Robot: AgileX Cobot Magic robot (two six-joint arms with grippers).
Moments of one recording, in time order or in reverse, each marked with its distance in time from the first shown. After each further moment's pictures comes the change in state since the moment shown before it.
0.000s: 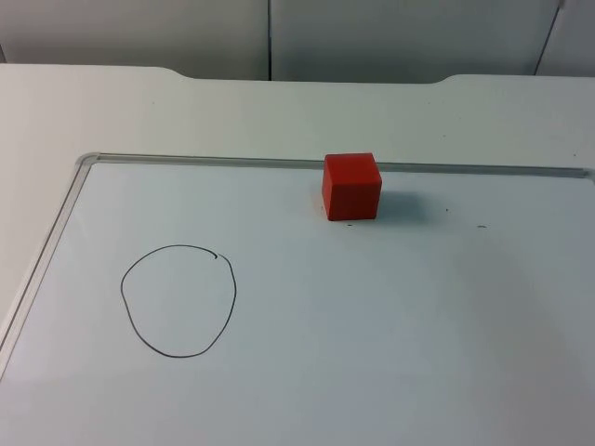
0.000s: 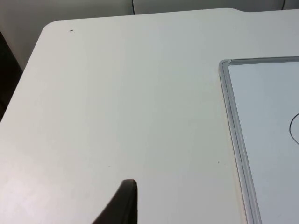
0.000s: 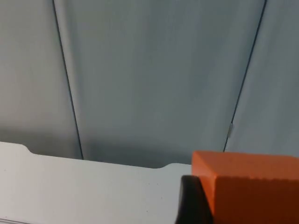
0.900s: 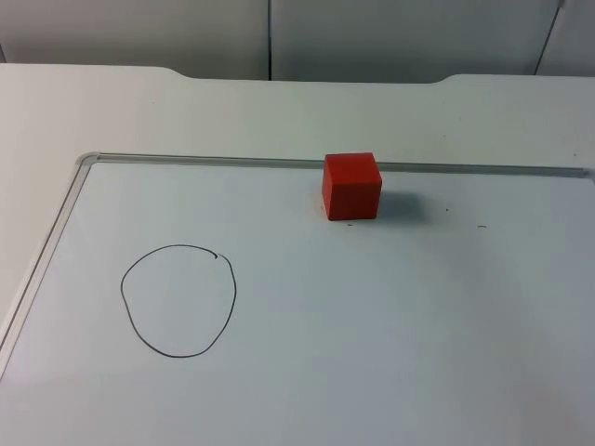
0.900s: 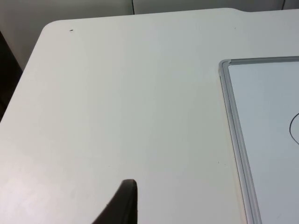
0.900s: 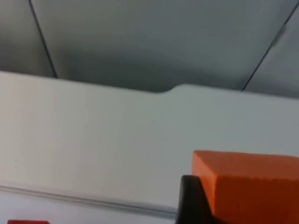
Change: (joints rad) right arm -0.002 0.524 -0.165 -0.089 -0.034 0.103; left arm 0.000 0.000 0.000 0.000 0.000 0.000
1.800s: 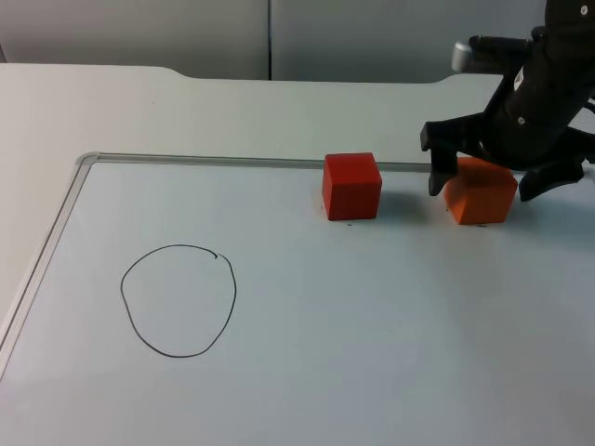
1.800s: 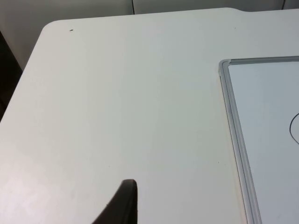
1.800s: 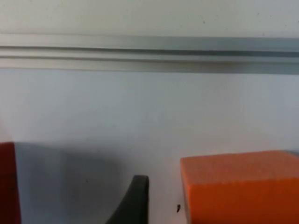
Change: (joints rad) right arm 0.000 0.684 0.000 0.243 -0.094 0.073; left arm 0.000 0.000 0.000 0.000 0.000 0.000
